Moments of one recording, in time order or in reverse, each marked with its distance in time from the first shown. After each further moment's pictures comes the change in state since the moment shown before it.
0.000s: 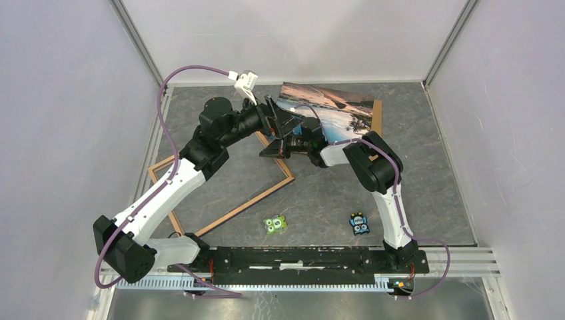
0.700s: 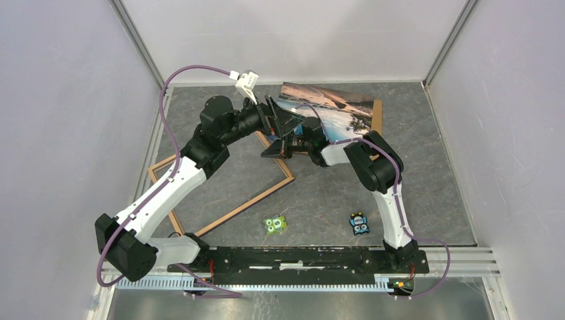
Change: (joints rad) left arm 0.016 0.015 -0.001 0.005 0.040 -0.015; right arm -0.008 0.000 -0.002 -0.035 0.003 -0.023
